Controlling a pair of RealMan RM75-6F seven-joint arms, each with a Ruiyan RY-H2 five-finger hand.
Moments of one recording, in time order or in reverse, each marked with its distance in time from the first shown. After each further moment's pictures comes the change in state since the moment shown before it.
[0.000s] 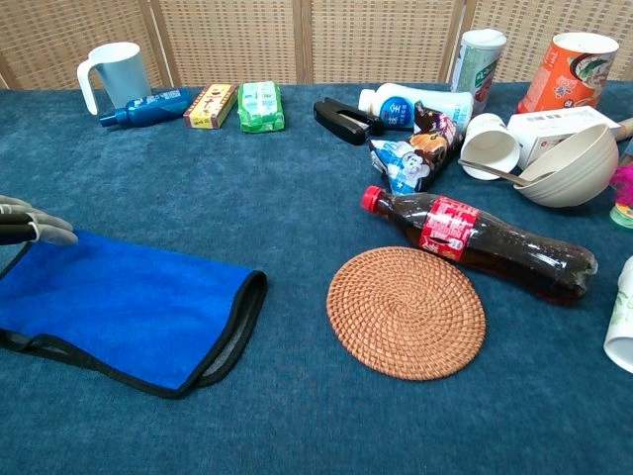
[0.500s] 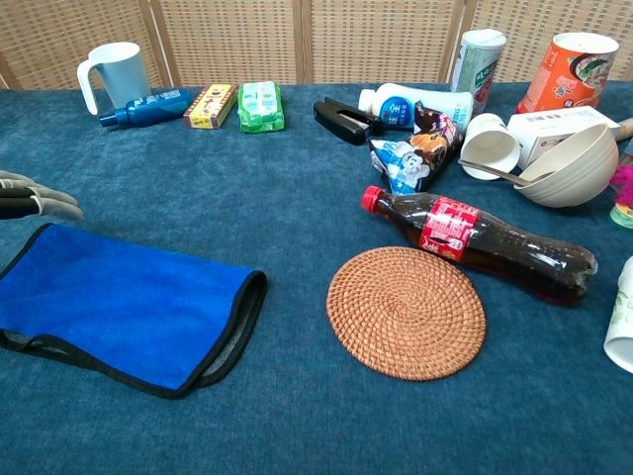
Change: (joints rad) left arm -0.004 0.004 -0.019 -0.001 0.019 0.037 -0.030; right arm 0.000 0.001 0.001 -0.001 0.003 0.000 0.001
